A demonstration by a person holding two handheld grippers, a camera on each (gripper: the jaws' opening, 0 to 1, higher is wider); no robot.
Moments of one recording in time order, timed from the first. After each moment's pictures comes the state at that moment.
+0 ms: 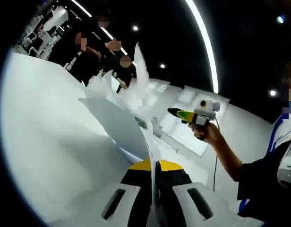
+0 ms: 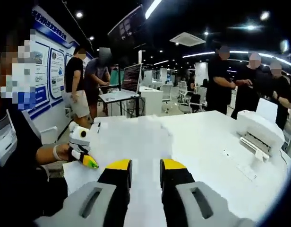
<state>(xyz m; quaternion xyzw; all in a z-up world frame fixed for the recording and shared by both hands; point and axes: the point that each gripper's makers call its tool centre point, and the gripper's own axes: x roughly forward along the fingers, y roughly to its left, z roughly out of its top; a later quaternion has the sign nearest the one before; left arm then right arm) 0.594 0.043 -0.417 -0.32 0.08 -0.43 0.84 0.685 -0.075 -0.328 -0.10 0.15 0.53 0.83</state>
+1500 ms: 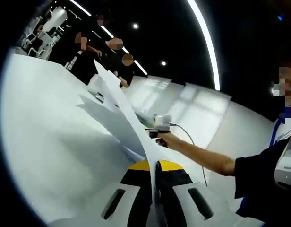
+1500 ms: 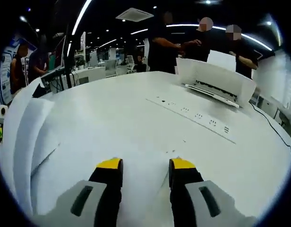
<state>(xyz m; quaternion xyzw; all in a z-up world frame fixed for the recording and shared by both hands) 0.596 0.043 -0.422 -0.31 0.09 -0.43 0.85 0.880 -0.174 -0.489 -0.11 0.27 0.32 0.90</state>
